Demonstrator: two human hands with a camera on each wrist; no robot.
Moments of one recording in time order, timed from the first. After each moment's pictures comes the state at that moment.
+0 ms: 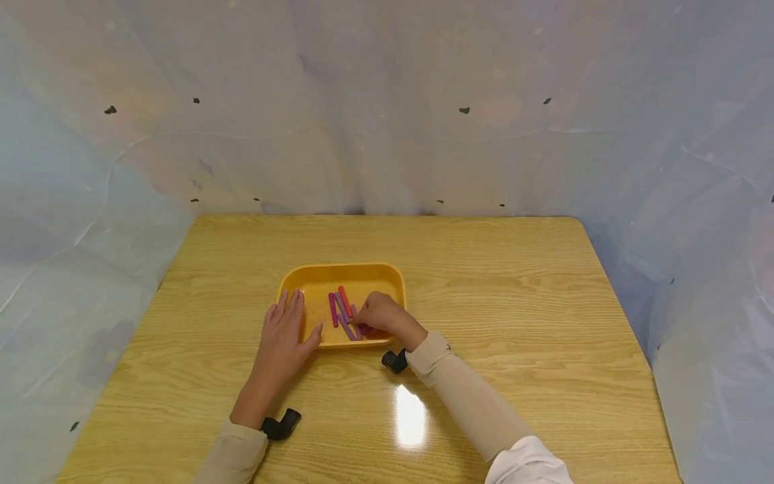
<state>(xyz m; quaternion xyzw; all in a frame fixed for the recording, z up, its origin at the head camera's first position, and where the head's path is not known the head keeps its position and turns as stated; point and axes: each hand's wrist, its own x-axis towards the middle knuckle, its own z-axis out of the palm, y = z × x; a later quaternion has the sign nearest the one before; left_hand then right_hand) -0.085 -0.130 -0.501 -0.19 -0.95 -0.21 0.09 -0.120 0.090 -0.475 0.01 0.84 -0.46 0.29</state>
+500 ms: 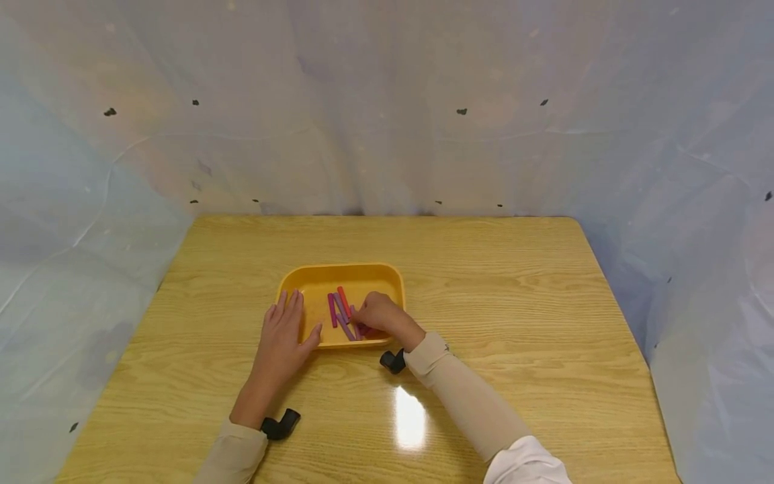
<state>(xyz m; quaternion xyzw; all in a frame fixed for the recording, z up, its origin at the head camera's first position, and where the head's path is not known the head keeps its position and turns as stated) -0.084 -0.130 -0.500 -0.18 -0.96 -0.22 0.09 -0.119 0.090 -0.474 0.02 0.84 -0.46 0.29</state>
